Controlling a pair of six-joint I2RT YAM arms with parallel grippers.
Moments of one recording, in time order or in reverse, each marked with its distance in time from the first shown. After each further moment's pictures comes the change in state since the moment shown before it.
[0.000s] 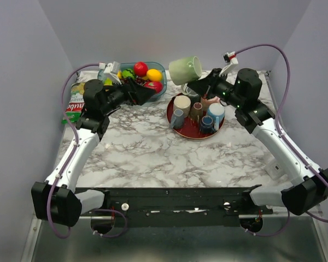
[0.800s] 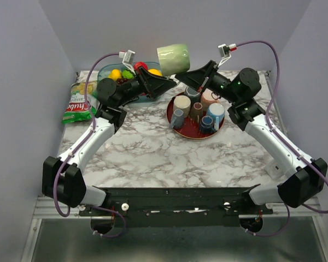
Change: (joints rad) left arm -0.202 0.202 0.083 0.565 0.186 -0.418; right arm 0.032 0.084 0.016 0.480 -0.243 0.453
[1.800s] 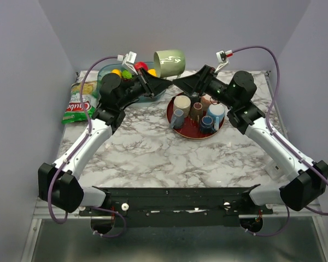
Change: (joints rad) left arm -0.016 -0.034 0.027 -0.270 -0.155 0.106; right arm 0.027 -0.018 -0.039 -0.117 0.118 -0.084
